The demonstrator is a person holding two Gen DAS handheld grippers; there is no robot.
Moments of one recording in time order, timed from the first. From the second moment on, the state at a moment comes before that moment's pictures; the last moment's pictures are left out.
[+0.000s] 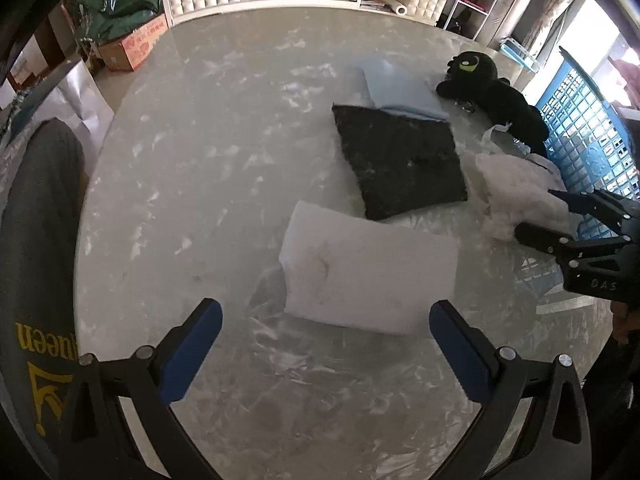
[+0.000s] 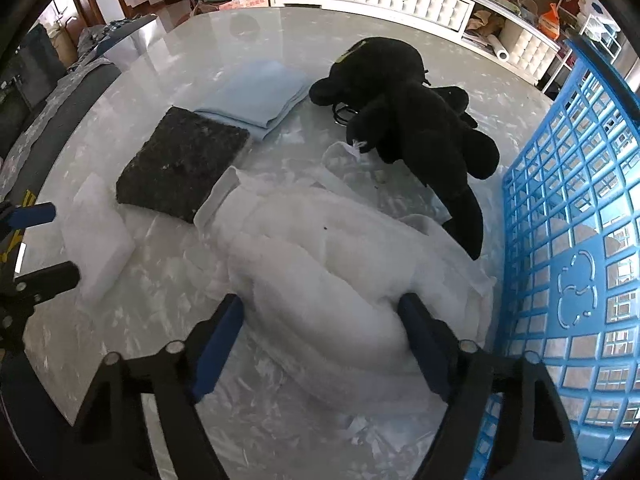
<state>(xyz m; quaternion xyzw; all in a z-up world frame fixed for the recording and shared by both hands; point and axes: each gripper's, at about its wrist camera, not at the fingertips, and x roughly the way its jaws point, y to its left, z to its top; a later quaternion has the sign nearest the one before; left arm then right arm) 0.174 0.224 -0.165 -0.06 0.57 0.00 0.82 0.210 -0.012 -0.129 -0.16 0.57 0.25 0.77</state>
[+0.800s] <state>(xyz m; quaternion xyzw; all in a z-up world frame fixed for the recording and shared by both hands) 0.202 0.252 -0.168 -0.04 0.58 -0.04 0.81 0.200 -0.013 -0.122 -0.17 0.55 0.26 0.77</state>
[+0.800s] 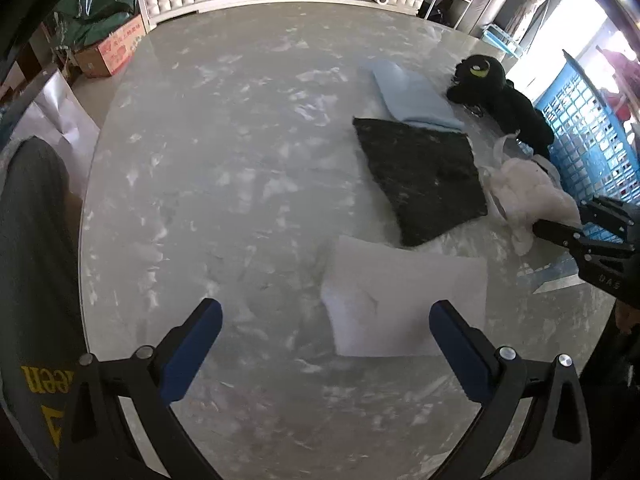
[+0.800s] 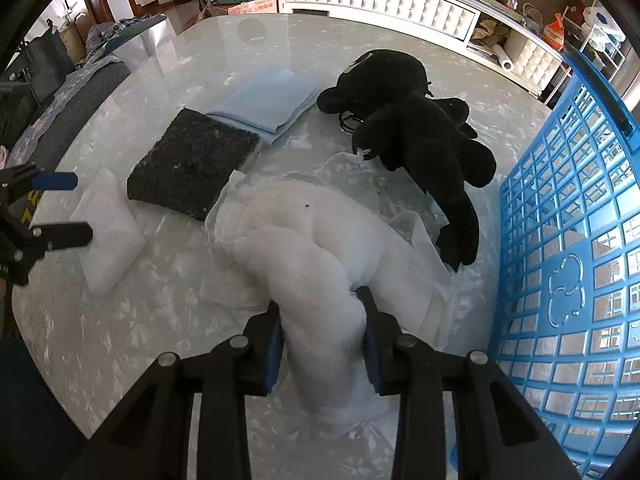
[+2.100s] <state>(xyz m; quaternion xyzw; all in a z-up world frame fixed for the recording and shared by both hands) 0.165 0.211 -0.142 -0.11 0.57 -0.07 0.81 0.186 -0.025 -0.064 -0.15 0.52 0.29 0.79</state>
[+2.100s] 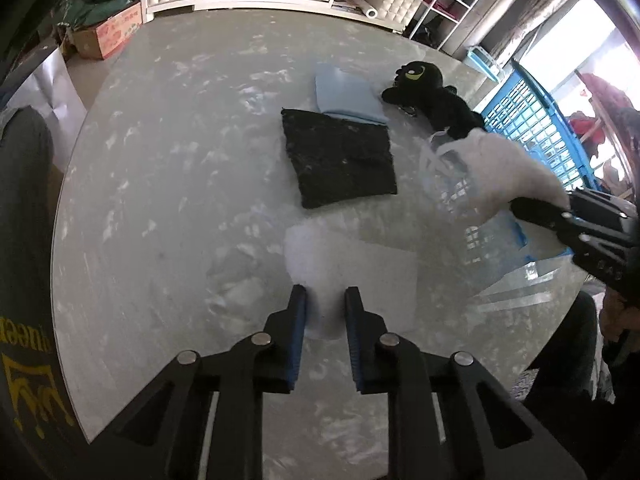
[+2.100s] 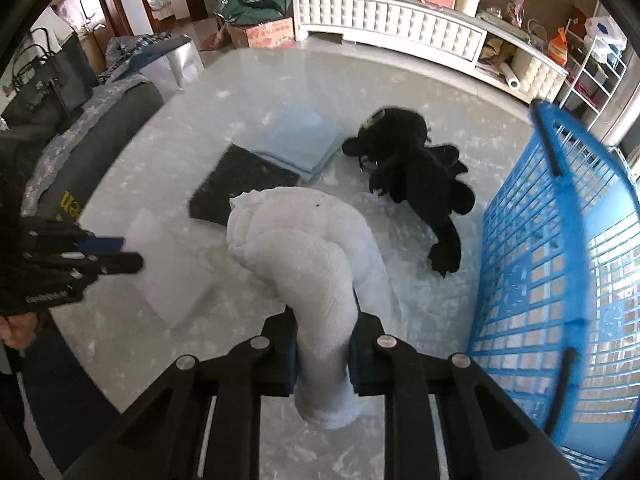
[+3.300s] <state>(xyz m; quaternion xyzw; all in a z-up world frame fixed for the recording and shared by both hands) 0.156 0.144 -0.131 -0.11 0.56 -0.10 0.81 0.271 -0.159 -0.014 -0.13 0.51 0.17 0.84</state>
